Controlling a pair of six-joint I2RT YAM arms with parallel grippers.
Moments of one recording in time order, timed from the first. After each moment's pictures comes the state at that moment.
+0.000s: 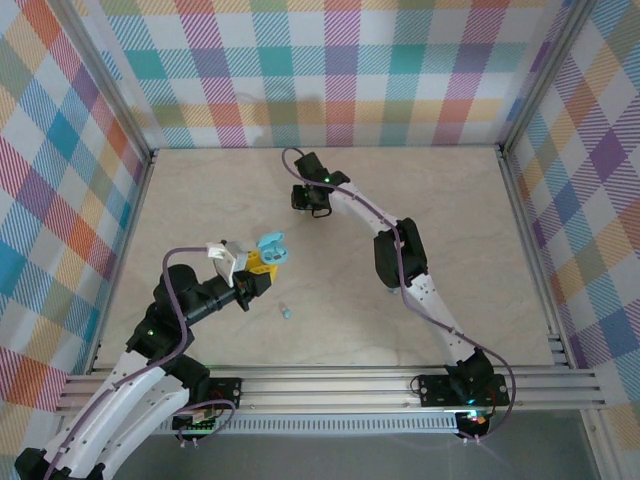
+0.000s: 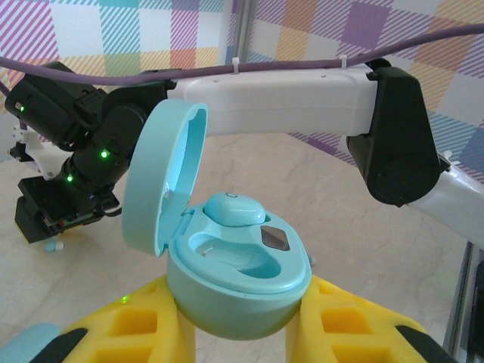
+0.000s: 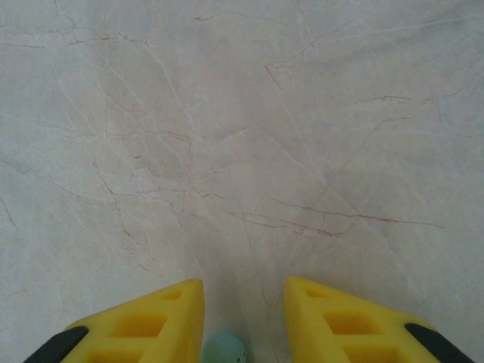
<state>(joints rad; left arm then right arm) -0.50 0.51 0.49 -0.11 0.38 -0.10 0.64 2.73 2.54 -0.74 -0.02 0.49</state>
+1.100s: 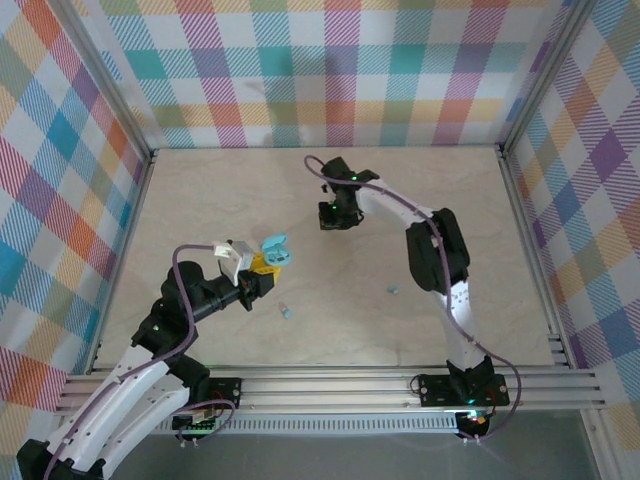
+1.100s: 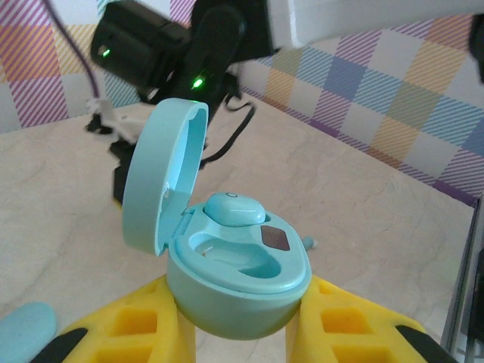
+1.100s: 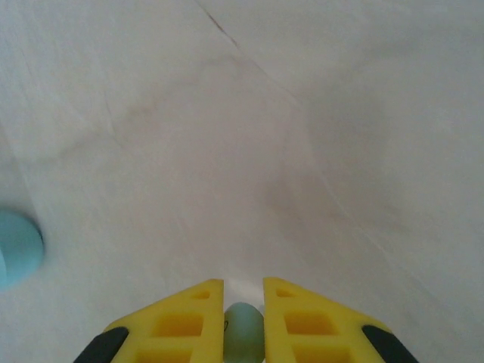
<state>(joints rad) -0.50 0.57 0.48 -0.11 0.38 -0.10 0.57 2.24 1.88 -0.86 -0.19 0.40</state>
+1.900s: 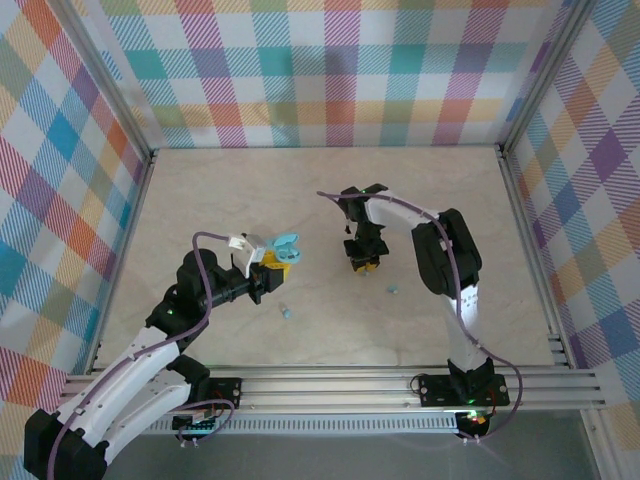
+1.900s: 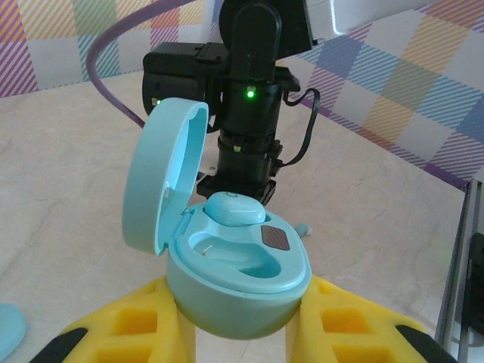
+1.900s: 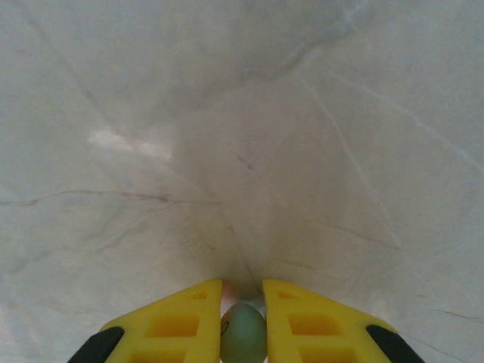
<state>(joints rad) -0.50 0.73 0.50 -0.03 0.44 -0.10 0.56 2.18 1.67 -1.18 -0.12 0.27</state>
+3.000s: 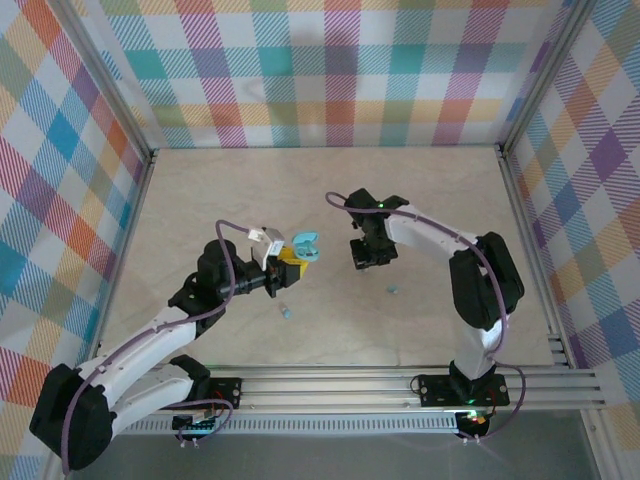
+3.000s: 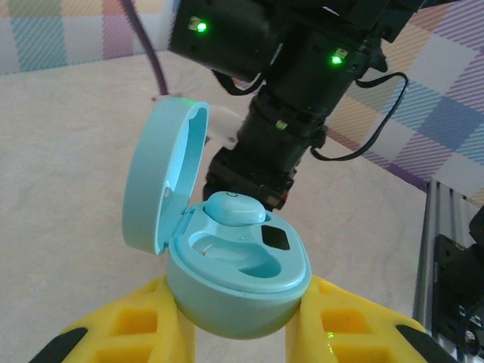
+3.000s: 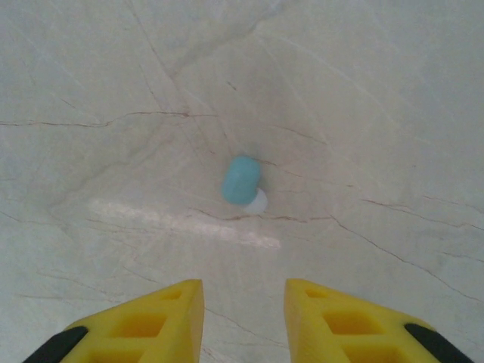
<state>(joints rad) -0.55 0.96 0.51 0.20 0.51 -0.16 0.62 1.83 1.37 -0.97 0.01 0.37</state>
